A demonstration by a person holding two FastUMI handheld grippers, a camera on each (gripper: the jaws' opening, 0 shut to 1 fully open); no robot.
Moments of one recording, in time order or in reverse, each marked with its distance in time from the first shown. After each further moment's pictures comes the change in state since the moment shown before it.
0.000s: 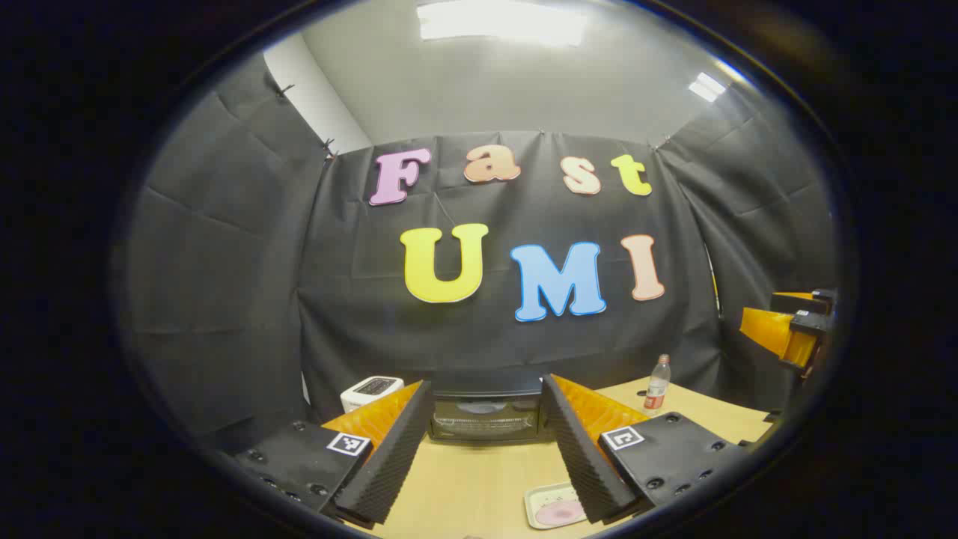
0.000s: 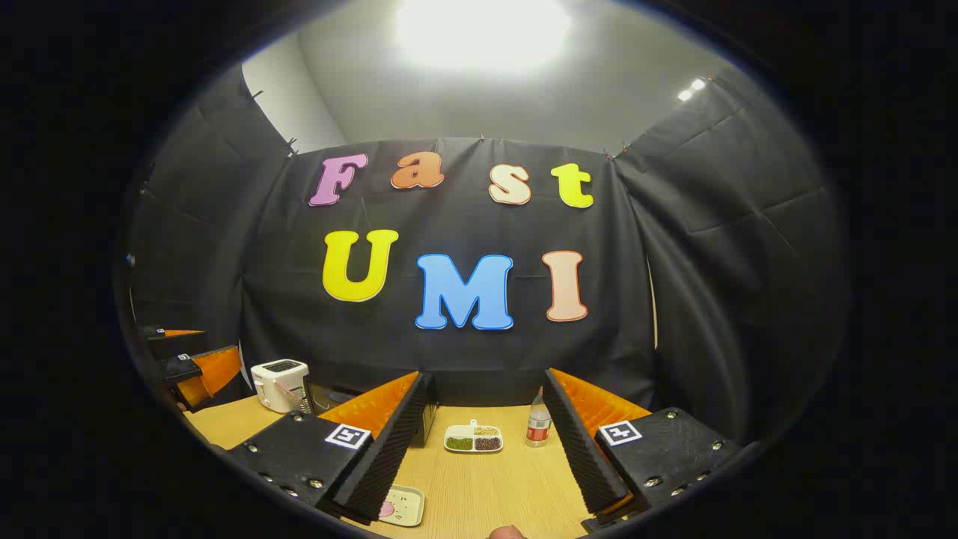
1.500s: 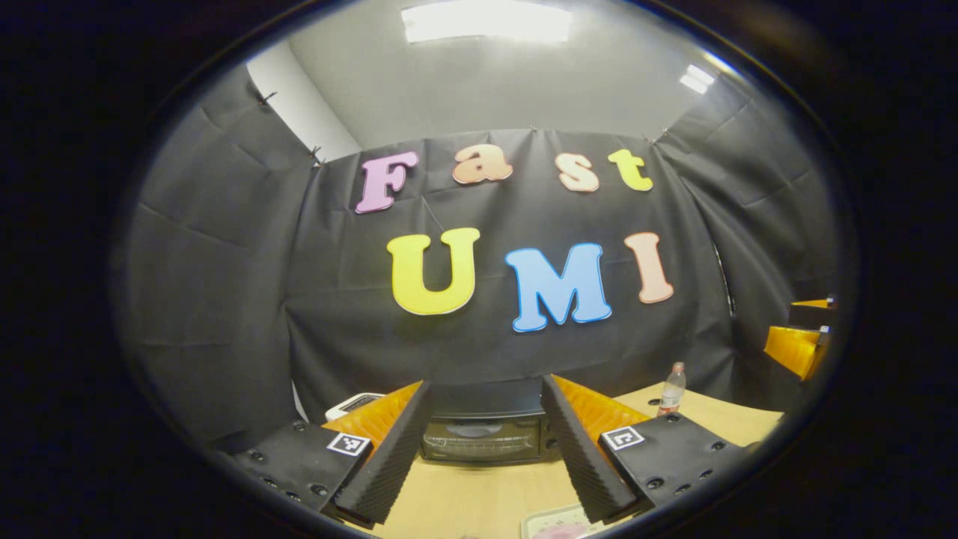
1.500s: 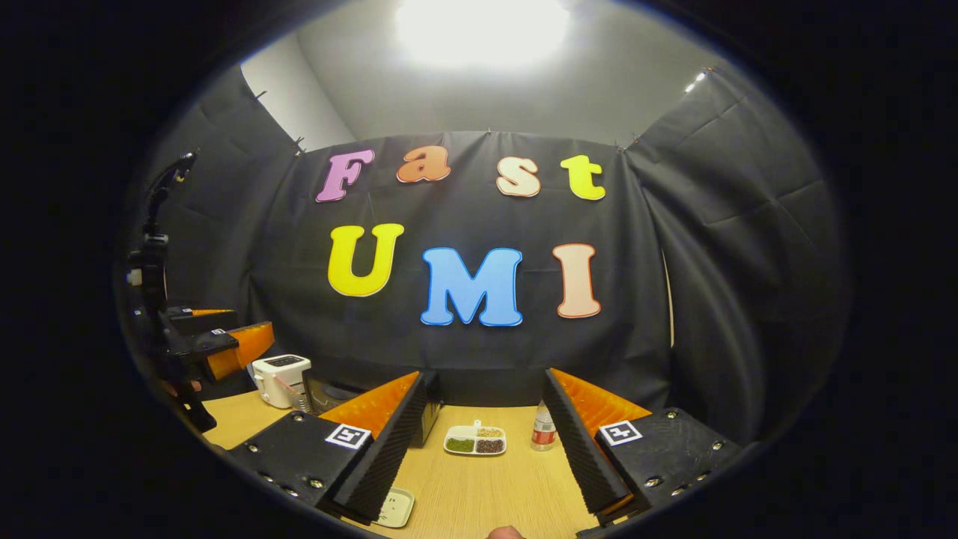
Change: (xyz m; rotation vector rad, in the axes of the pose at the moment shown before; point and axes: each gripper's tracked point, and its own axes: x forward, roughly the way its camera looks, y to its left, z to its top) left arm 0.095 -0.023 0.004 0.036 -0.029 0.001; right arm 0.039 -0.019 -0.017 0.001 -0.001 0.036
